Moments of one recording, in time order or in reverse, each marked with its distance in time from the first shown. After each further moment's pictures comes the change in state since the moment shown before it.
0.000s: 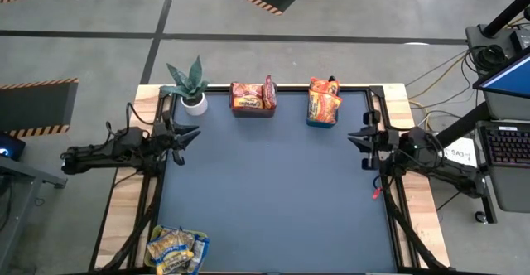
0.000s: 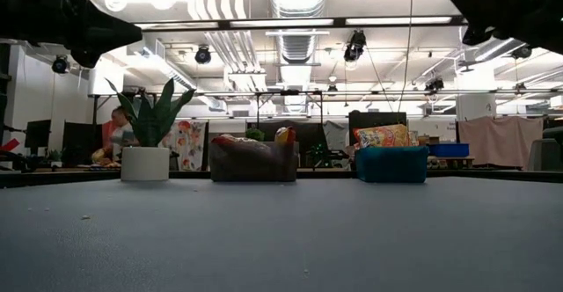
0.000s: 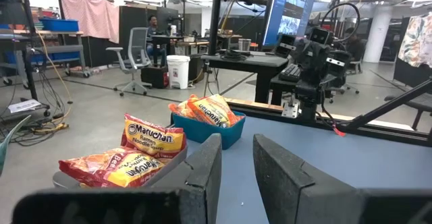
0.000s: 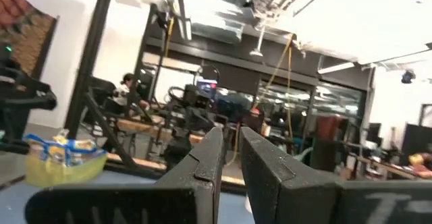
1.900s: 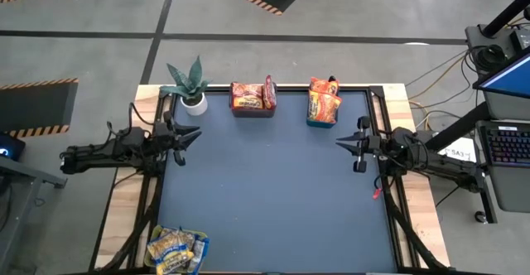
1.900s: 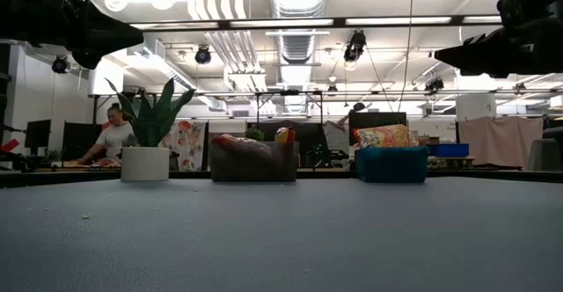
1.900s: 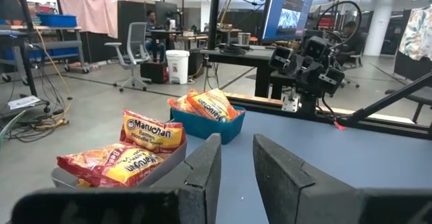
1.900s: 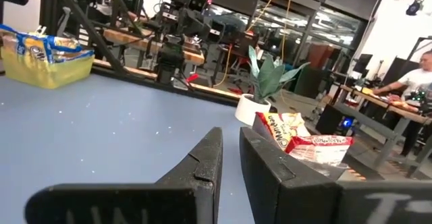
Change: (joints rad) left arm 0.000 0.025 0.002 0.000 0.003 -0.001; right arm 0.083 -0.025 0.000 -0.356 0.159 -0.176
